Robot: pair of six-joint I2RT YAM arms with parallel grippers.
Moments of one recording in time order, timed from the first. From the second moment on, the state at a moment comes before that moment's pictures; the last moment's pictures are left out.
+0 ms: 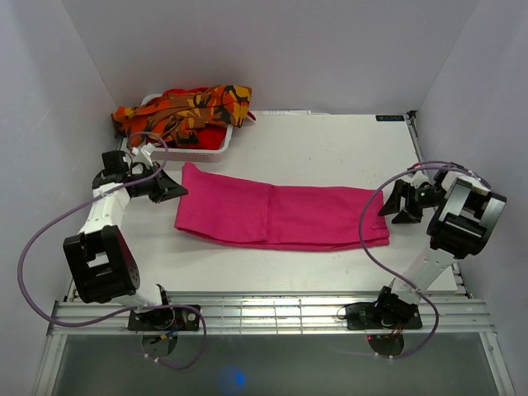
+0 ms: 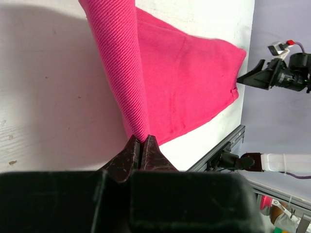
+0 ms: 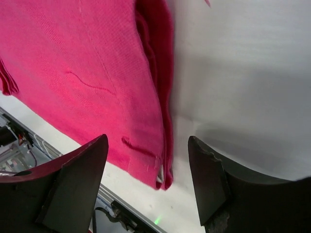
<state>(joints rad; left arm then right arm) 0.27 1.46 1.01 -0.53 0.89 -0.21 -0.50 1.88 1.23 -0.95 -0.67 -0.39</state>
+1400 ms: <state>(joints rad) -0.55 1.83 1.54 -0.47 0.51 -0.63 -0.14 2.02 1.18 -0.64 -0.87 -0.08</state>
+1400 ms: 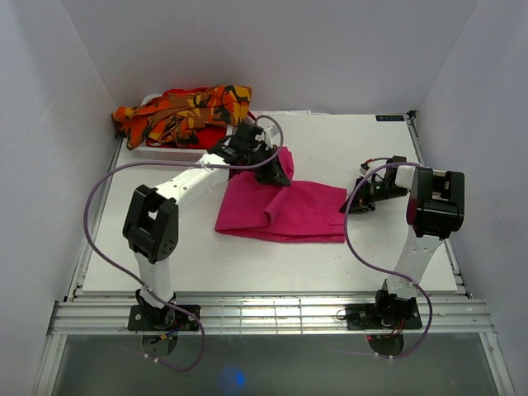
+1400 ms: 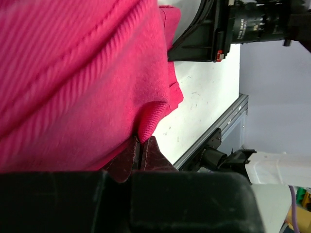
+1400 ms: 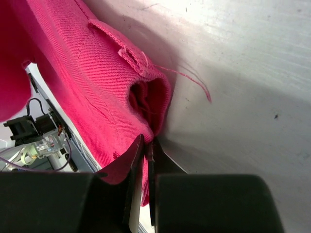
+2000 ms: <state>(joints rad) -0.77 2.20 1.74 -0.42 0.40 -0.85 -0.13 2.02 1.13 -0.54 -0.94 -0.01</state>
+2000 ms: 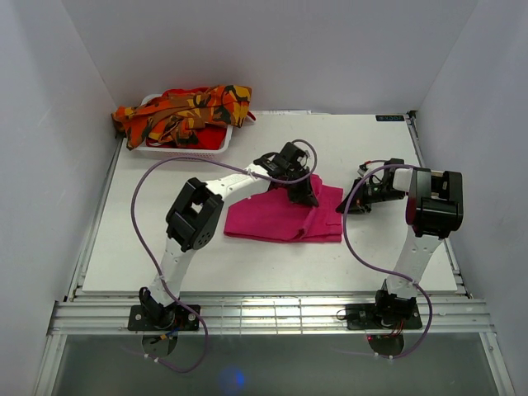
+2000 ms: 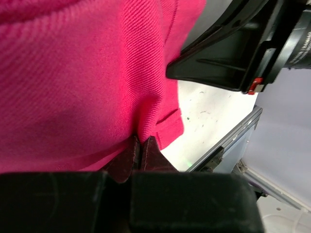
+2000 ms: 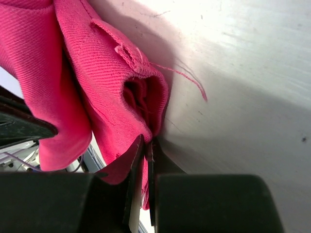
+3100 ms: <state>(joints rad) -0.82 2.29 1.88 -0.37 0.39 -0.99 -0.06 2.02 1.10 -0.47 -0.96 0.05</state>
